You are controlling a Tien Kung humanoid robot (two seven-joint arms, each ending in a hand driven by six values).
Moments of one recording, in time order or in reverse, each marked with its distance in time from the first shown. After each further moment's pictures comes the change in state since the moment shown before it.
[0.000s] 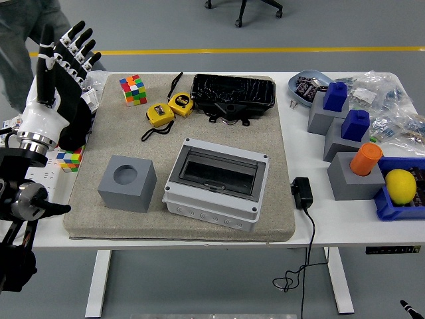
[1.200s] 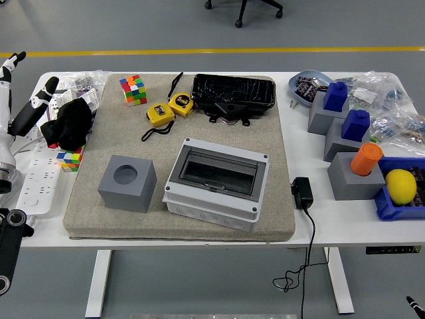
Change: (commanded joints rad) left arm 0.119 -0.057 -0.144 -0.001 0.921 0.230 -0.075; right arm -0.019 0.004 0.078 -0.012 -0.030 -0.046 0.053
